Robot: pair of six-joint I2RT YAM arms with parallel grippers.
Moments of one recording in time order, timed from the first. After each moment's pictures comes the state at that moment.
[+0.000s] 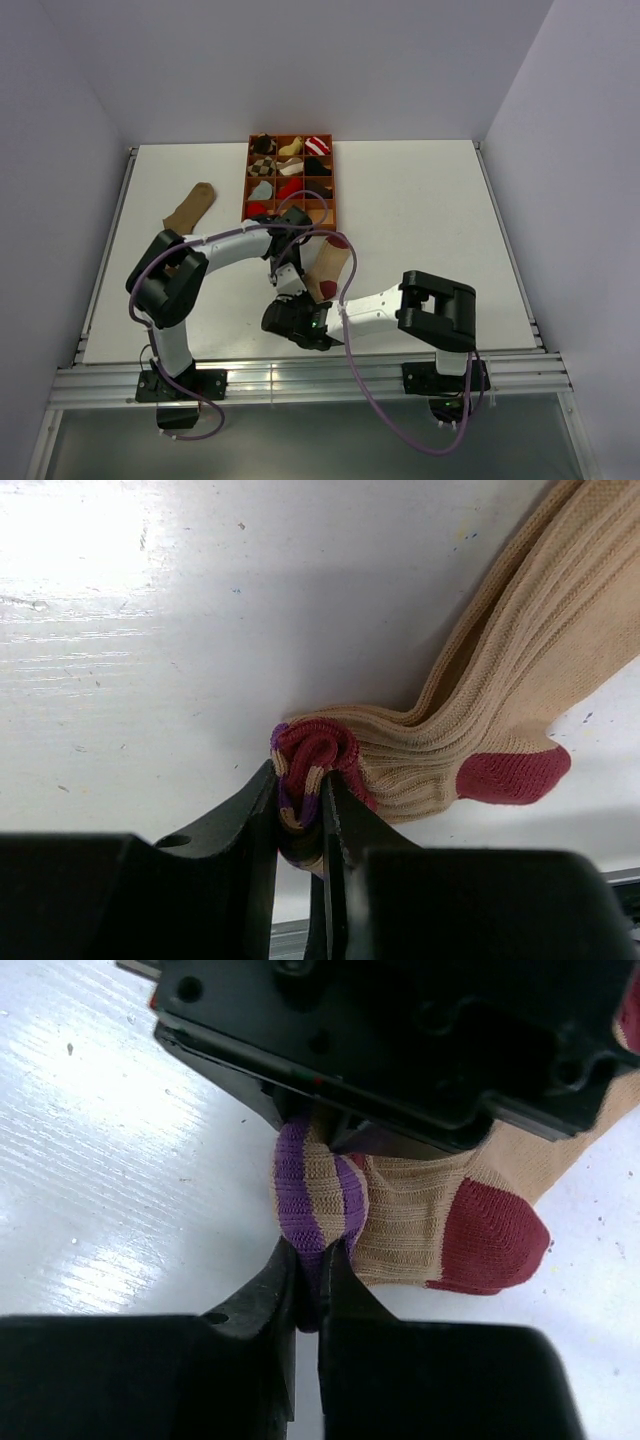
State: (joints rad) left arm -0.73 1.85 1.22 -0.71 0.03 -0.81; right arm 1.33 1.83 0.95 -0.15 0.81 0.56
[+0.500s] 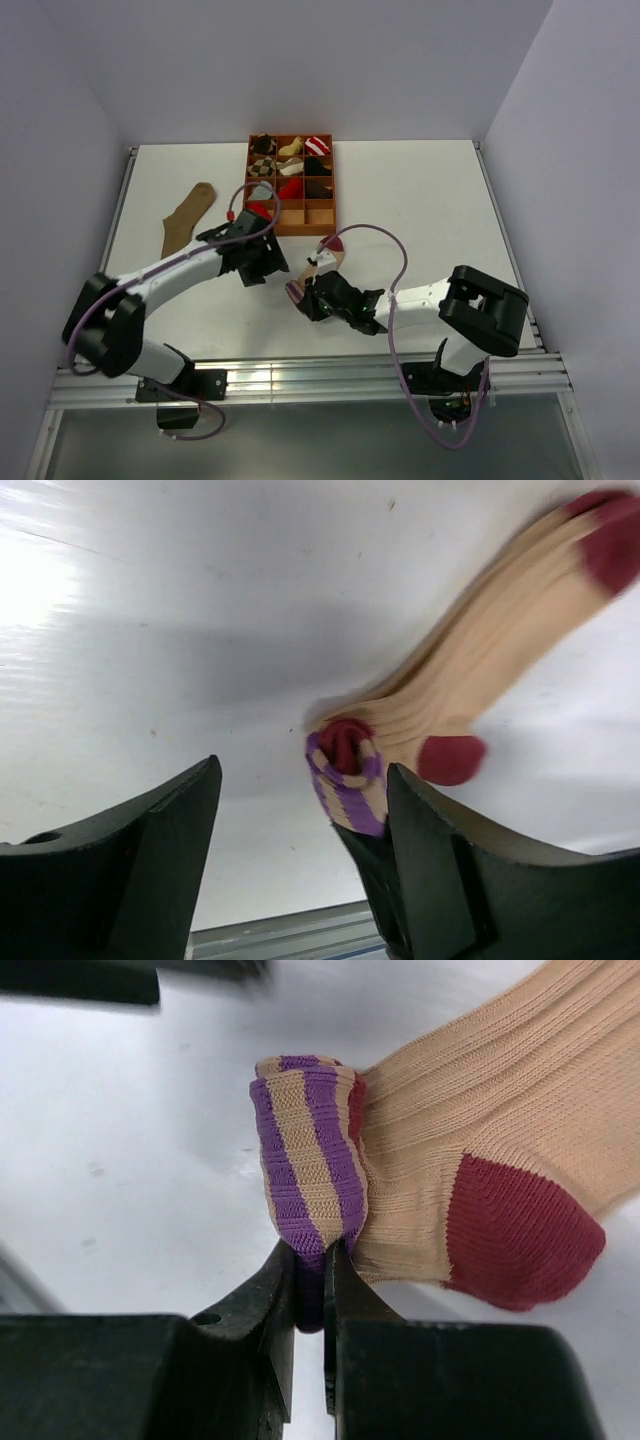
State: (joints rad) left arm -0.62 1.51 0.95 -0.55 0.01 -0.95; right arm 1.11 1.57 0.58 0.30 0.26 0.64
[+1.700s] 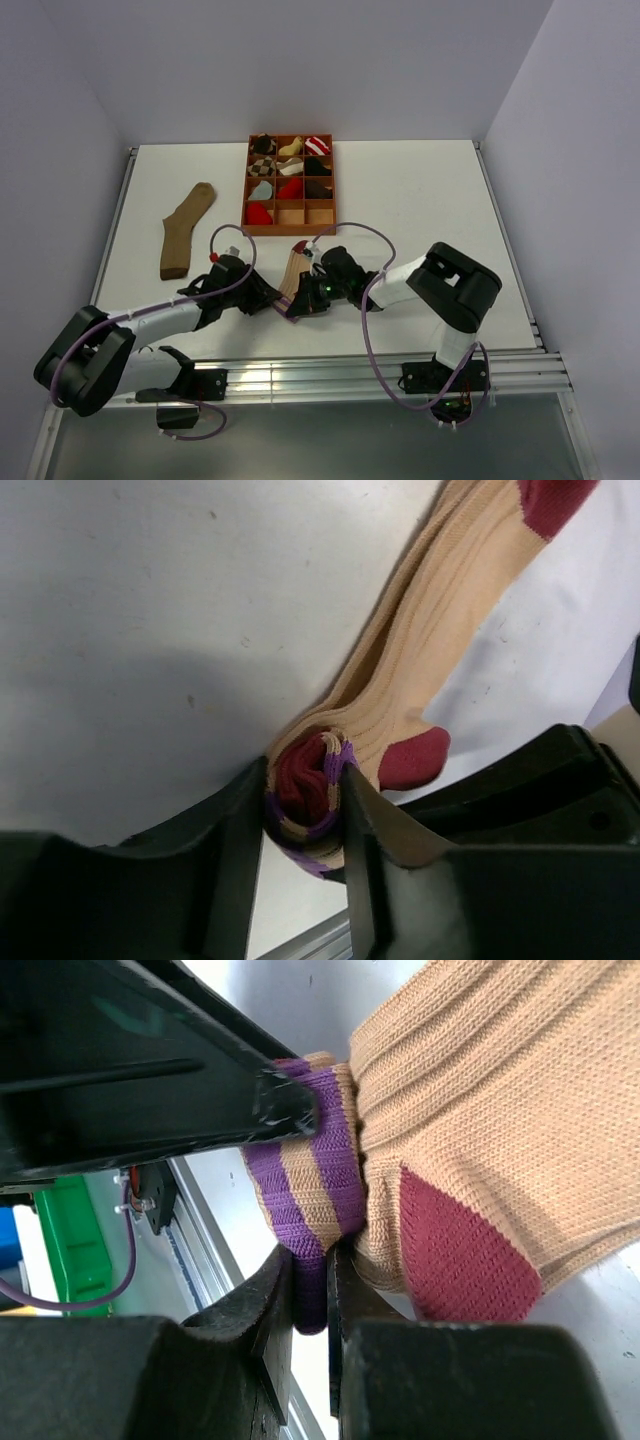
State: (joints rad) left arm -0.58 1.22 0.34 0.09 0.14 -1.18; right arm 0.86 1.76 0.62 0.51 -0.51 0.77
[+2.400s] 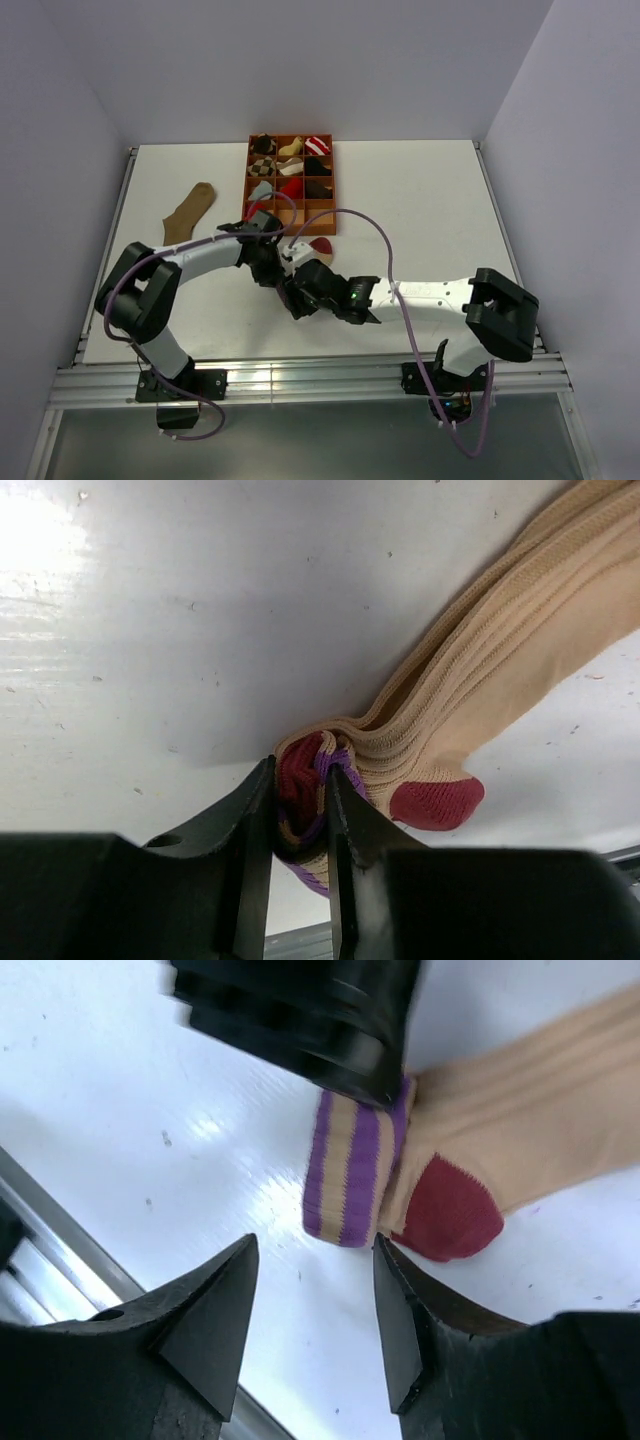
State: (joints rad) left arm -0.59 1.66 0.95 -0.48 0.11 -0.87; right arm 1.12 1.49 0.82 -0.05 0.17 0.46
